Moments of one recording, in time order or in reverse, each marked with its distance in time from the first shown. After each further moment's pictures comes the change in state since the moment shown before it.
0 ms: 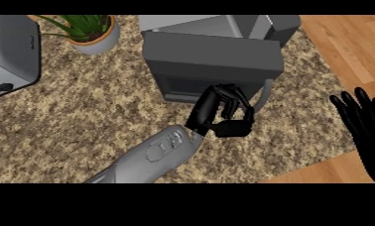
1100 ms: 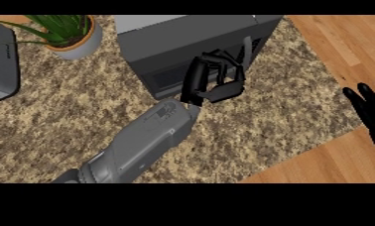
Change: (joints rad) left arm -0.127 -0.002 0.149 0.126 0.274 0.002 -0.206; right arm -0.056 -0.075 -0.023 -0.094 -0.154 0.030 0.115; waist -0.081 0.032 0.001
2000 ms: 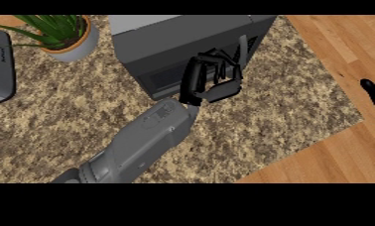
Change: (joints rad) left arm -0.005 0.000 -0.014 0.033 0.086 -0.003 -0.136; right arm -0.039 -0.054 -0.043 -0.030 -0.103 -0.011 0.067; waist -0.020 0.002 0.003
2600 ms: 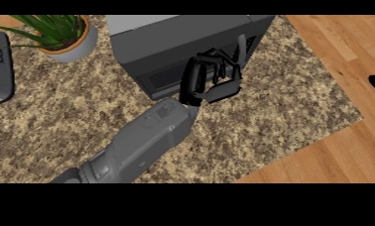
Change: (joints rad) left arm -0.006 0.000 -0.014 0.016 0.041 0.000 -0.064; right arm -0.016 -0.033 -0.020 -0.005 -0.057 -0.002 0.037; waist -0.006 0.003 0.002
